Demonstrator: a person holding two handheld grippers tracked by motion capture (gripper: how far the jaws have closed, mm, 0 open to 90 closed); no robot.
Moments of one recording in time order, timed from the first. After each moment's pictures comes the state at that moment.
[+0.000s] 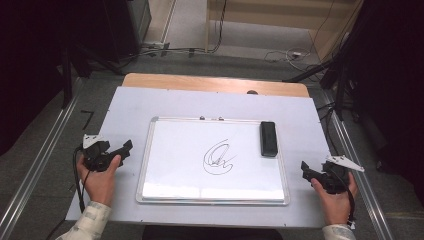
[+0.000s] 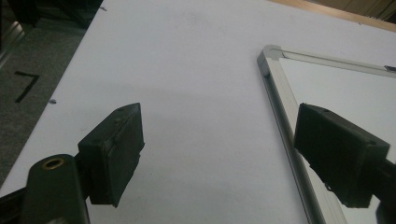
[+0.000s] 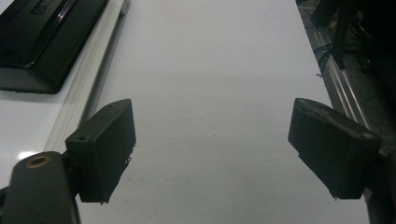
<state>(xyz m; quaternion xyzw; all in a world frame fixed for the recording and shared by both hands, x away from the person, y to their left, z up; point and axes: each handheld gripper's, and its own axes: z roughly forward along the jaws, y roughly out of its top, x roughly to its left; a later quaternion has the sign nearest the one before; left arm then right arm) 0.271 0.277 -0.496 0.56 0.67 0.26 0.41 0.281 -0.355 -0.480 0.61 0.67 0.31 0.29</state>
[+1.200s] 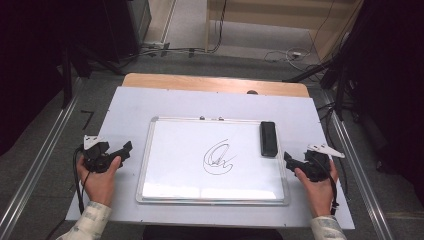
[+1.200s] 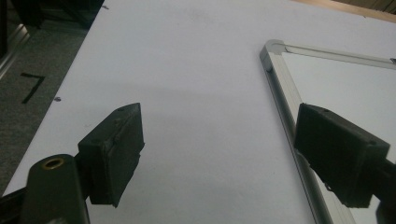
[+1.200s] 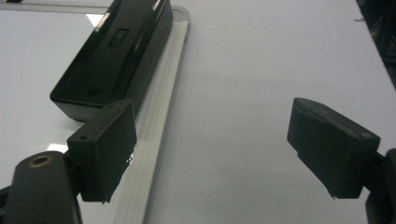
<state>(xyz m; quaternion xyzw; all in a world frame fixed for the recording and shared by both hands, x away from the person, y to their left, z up) 0.269 0.276 -0.497 0.57 0.67 0.27 0.40 0.309 -0.309 -0.472 0.58 0.70 0.33 0.26</state>
